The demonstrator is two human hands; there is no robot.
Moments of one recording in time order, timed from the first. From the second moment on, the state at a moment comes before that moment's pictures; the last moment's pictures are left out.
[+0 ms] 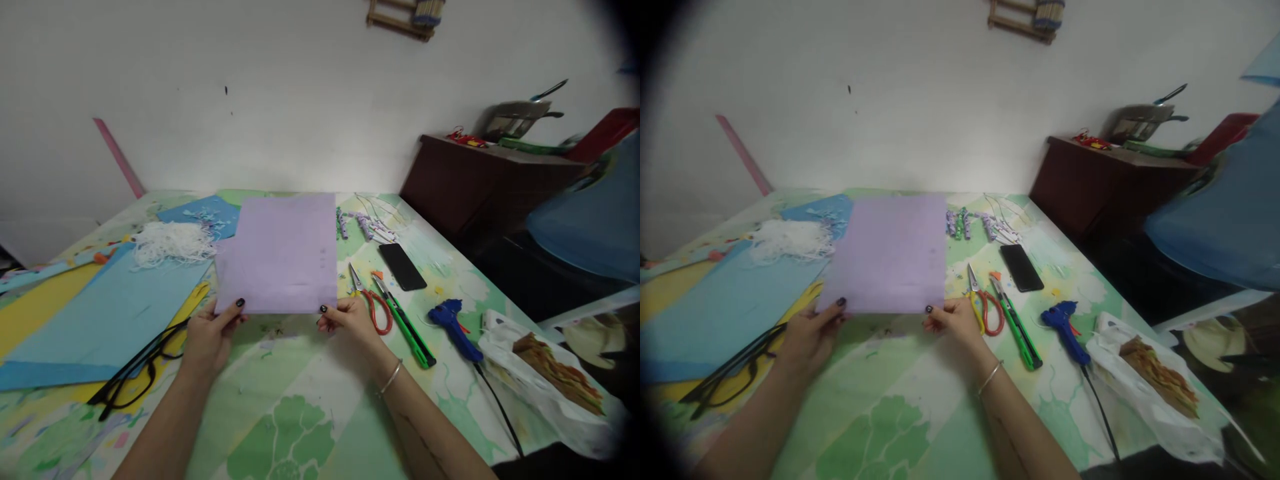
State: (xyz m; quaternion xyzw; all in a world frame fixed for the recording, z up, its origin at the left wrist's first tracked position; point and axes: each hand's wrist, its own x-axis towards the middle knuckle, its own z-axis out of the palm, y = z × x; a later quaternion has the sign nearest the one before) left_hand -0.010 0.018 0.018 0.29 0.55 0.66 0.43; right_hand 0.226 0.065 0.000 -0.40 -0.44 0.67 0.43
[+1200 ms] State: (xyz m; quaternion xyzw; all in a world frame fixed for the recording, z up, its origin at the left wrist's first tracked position) left_hand -0.069 0.026 0.003 0.40 0.71 0.57 0.12; right_hand 0.187 -0.008 0.018 -0.38 -0.58 0.66 0.31
